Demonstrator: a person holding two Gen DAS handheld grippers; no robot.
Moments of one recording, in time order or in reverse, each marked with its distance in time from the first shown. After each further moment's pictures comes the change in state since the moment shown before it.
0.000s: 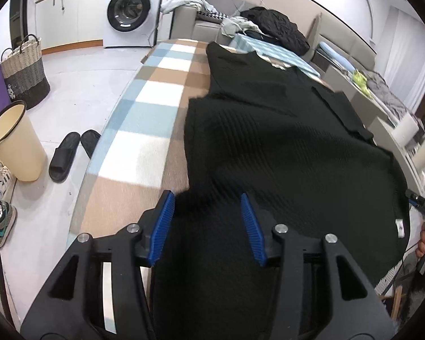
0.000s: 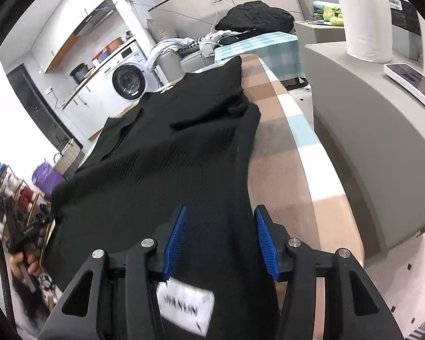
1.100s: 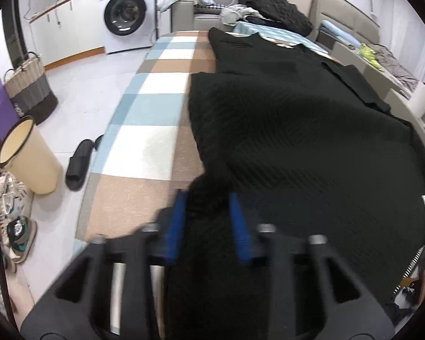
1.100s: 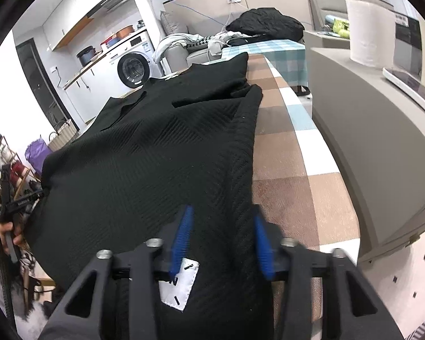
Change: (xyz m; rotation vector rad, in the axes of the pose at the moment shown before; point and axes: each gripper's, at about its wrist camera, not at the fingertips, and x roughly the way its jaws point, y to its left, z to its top) left arm 0.020 -0.001 -0.005 0.096 0.028 0.063; right arm 0.004 0.008 -0.031 -0.120 -0.017 -0.044
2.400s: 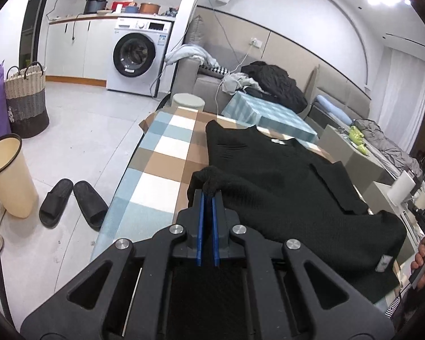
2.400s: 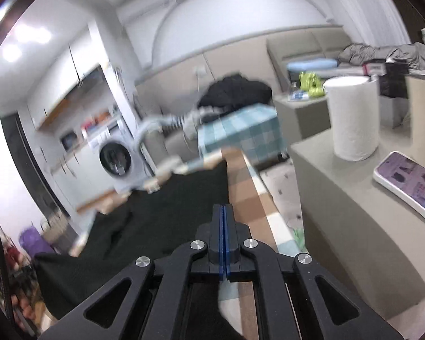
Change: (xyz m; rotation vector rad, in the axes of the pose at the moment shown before) left arm -0.023 0.025 0.101 -0.180 -0.308 -0.078; right arm -0.011 -0.015 0.129 0.196 -0.337 -0.073
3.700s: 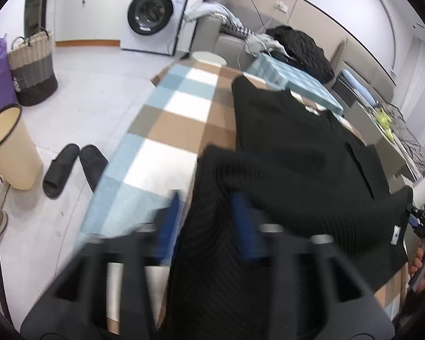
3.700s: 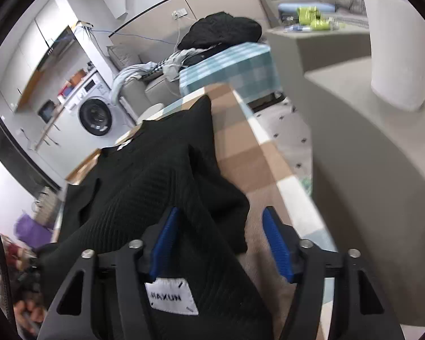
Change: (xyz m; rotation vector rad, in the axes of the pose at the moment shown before) left arm 0.097 0.013 -0.002 -0.061 0.222 0.079; right arm 0.114 -0.012 -0.005 0.109 0.294 -0.012
